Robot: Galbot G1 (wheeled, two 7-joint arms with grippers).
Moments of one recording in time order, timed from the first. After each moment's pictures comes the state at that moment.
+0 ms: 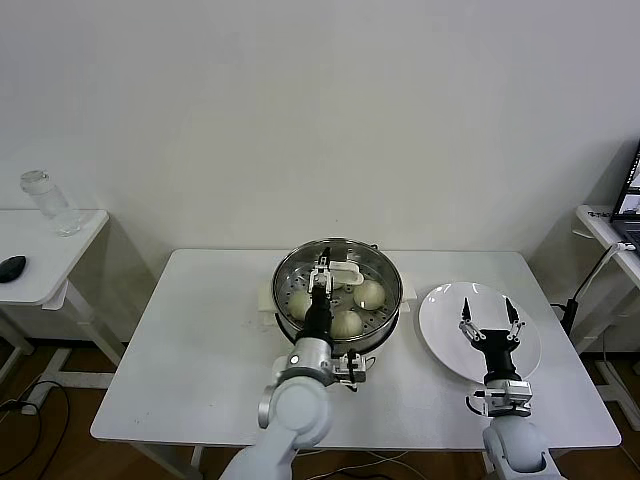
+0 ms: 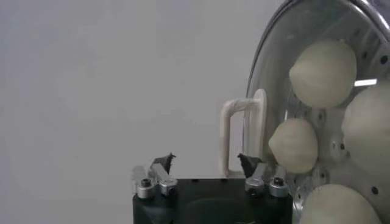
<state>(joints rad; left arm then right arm) 1.03 -1.50 0.07 -1.87 1.52 0.48 0.24 -1.24 1.20 0.54 1.50 0.18 0.38 0.17</state>
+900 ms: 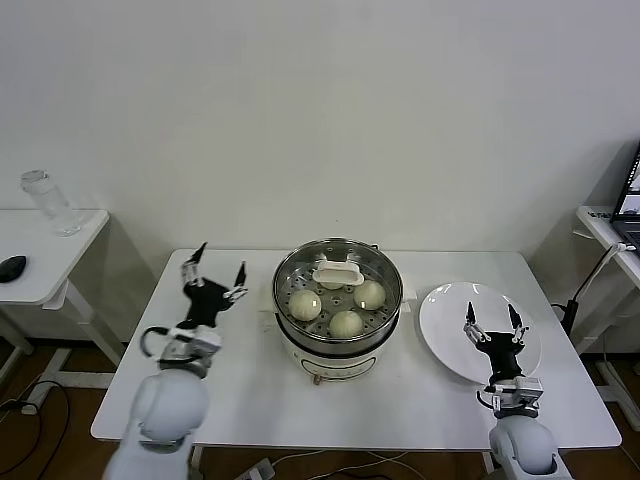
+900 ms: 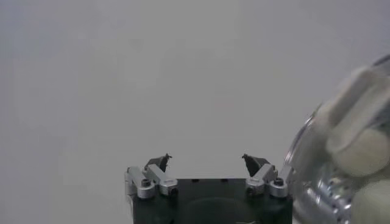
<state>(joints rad) 1.19 -1.36 -0.46 -1.99 0.44 0.26 0.07 -1.28 1.15 0.54 1.56 0.35 0.25 0.17</state>
